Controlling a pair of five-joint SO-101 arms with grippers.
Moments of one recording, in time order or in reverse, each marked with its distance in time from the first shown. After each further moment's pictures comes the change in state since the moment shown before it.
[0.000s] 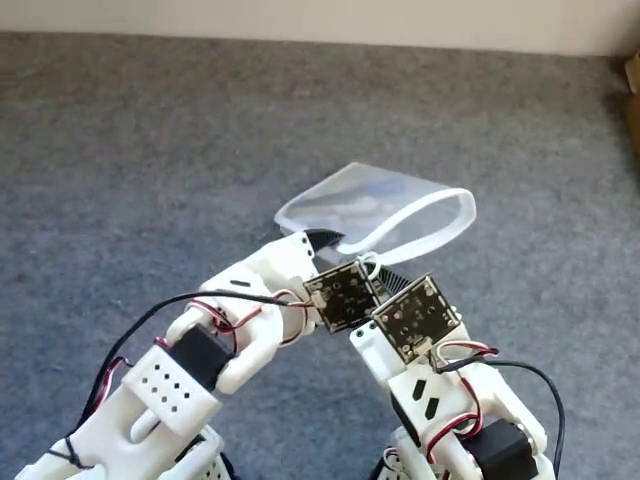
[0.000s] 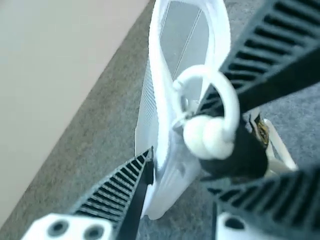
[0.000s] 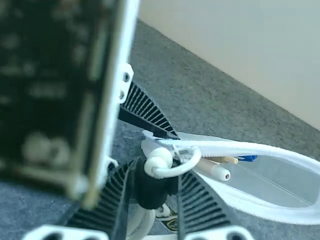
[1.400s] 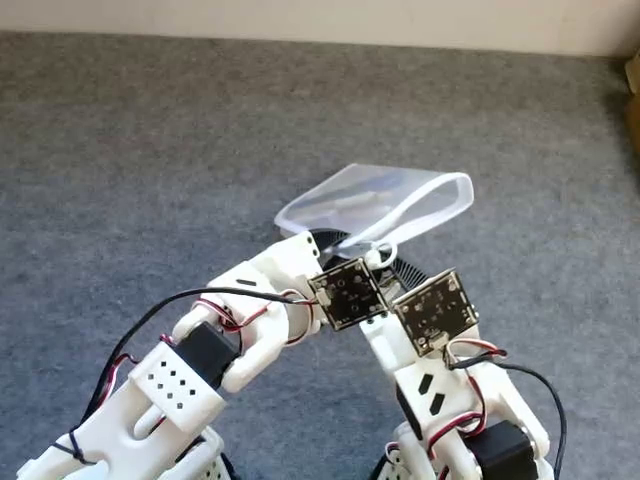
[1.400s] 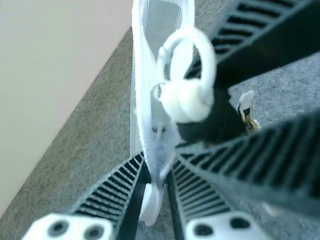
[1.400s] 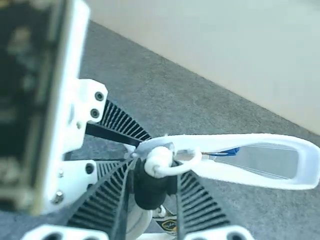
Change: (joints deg) left arm -0.4 1.9 0.1 -1.9 1.9; right arm 5.2 -0.7 0.0 -3.0 -2.3
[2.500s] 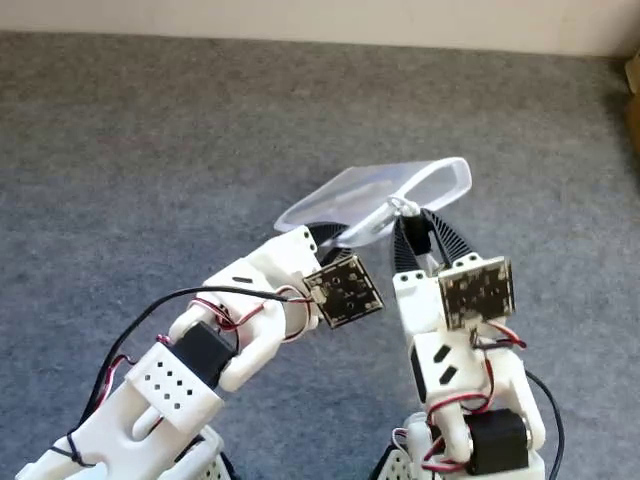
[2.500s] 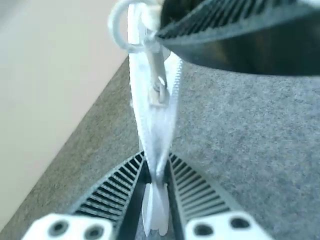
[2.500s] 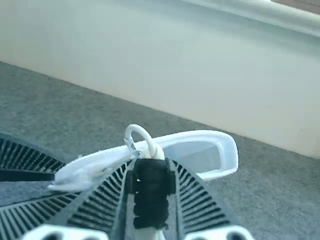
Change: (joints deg) left arm -2.8 -0.1 -0.2 -1.1 -0.1; right arm 14.4 2.2 4.6 -15.8 -2.0
